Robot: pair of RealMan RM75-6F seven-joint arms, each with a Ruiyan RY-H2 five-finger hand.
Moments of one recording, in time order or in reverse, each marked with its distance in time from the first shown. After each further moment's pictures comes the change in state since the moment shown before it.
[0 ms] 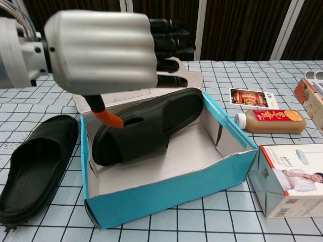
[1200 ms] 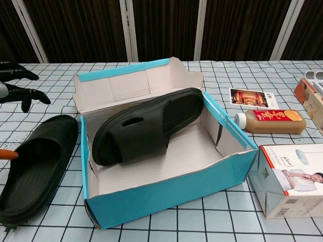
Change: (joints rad) left arm 0.401 0.093 0.193 0.106 -0.043 0.322 -0.583; right arm 0.006 0.004 0.001 -0.093 0.004 -0.007 -0.035
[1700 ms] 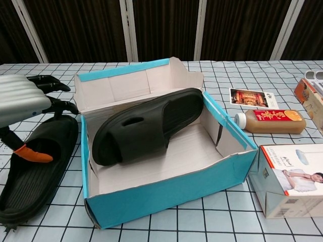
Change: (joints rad) left arm -0.085 -0.153 -0.052 0.131 -0.088 -0.099 0.060; right arm 0.002 -0.005 -0.004 0.089 -0.003 -0.007 0.024
